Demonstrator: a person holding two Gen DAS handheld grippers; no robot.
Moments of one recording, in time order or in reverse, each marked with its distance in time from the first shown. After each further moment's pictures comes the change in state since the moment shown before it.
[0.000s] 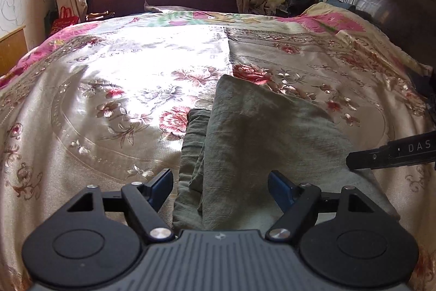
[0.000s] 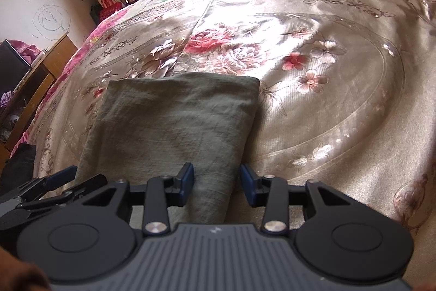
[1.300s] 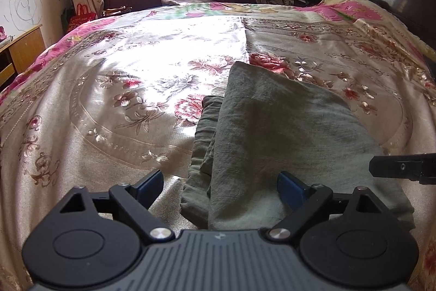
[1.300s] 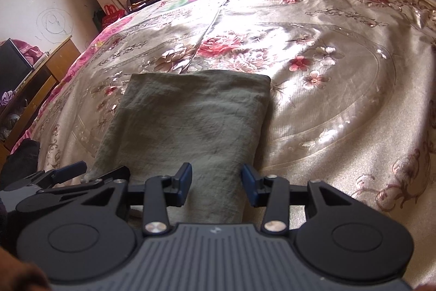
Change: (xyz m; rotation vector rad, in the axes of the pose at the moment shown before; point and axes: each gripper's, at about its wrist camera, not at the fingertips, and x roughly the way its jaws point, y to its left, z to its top) left arm -0.001 -0.009 -0.008 -0.002 0.047 0.106; right arm -0.026 0.029 -0.030 -0.024 -0.062 -0.022
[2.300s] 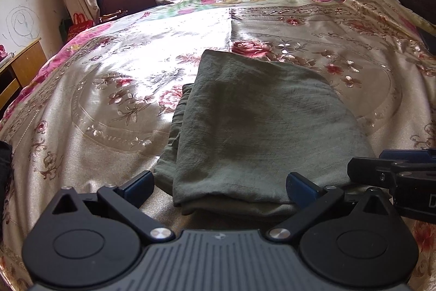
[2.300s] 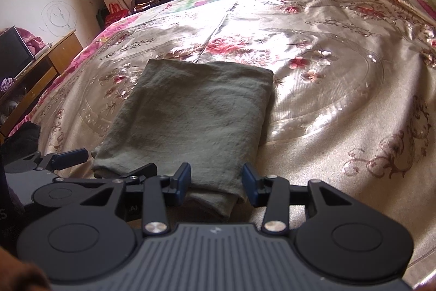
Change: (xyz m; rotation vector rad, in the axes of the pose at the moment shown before) left arm -0.021 -0.038 -0.014 0.084 0.040 0.035; right arm -0.024 0.019 -0.032 -0.062 -0.039 -0.038
